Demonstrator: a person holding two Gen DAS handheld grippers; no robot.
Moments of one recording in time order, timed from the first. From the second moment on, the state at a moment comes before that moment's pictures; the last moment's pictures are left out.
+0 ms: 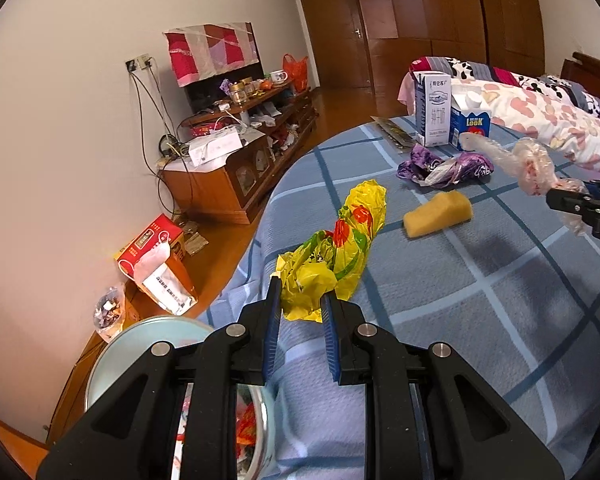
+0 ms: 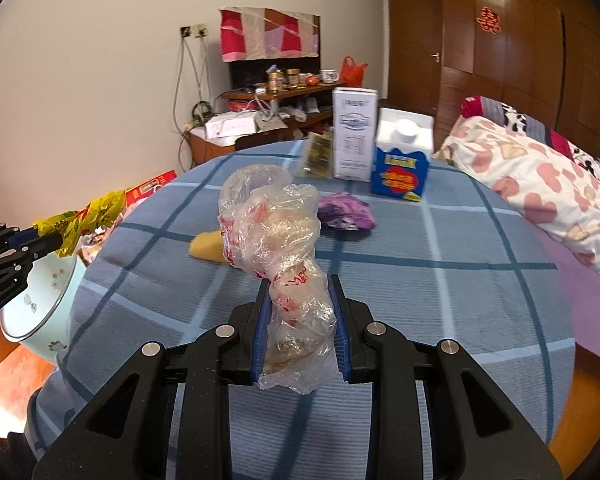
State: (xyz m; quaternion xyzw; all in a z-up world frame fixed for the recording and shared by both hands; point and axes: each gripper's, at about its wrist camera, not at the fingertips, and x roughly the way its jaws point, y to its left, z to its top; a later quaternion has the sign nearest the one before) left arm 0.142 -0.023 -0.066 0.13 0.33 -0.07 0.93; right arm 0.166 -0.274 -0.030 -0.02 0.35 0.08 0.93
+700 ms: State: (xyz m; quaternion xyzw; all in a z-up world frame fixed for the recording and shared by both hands) left arm 0.114 0.027 -0.067 0.12 0.34 -0.03 0.93; right arm 0.163 -0.202 -0.033 -0.06 0.35 0.14 0.92
